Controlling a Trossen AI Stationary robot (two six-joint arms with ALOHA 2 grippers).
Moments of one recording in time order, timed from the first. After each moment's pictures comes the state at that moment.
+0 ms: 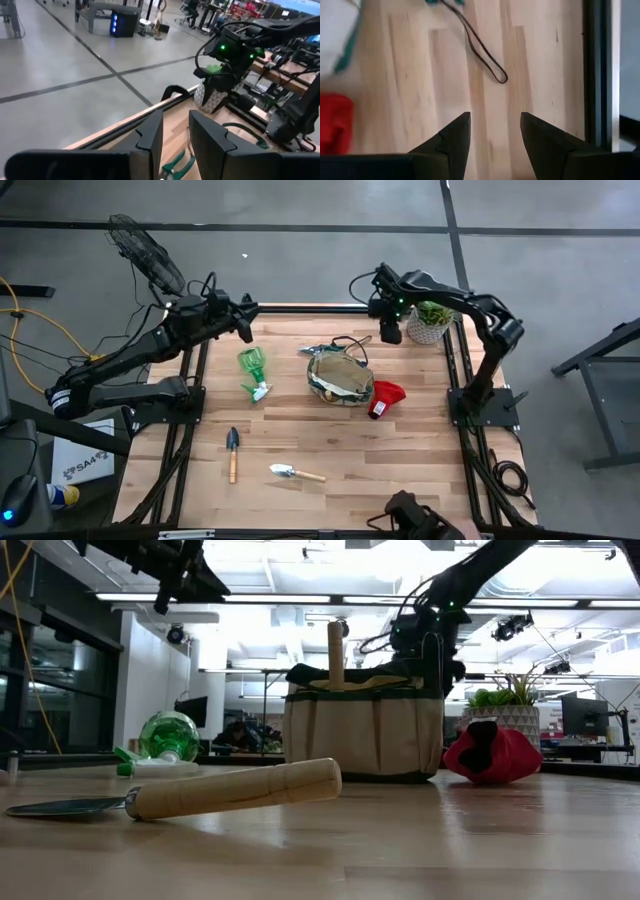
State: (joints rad) left arm 0.55 0.79 0.77 -0.13 -0.12 -0.33; right arm -0.81 1.79 1.38 -0.94 -0.17 -0.70
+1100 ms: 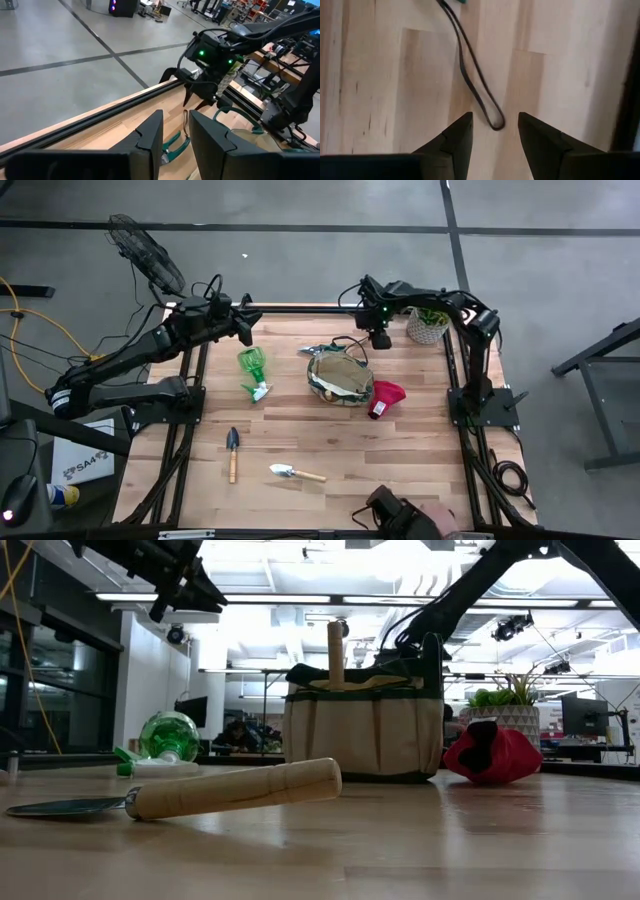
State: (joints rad) left arm 0.55 0.79 0.77 -0.21 -0.09 -0.40; right arm -0.77 1.99 1.38 -0.76 -0.19 -0.87
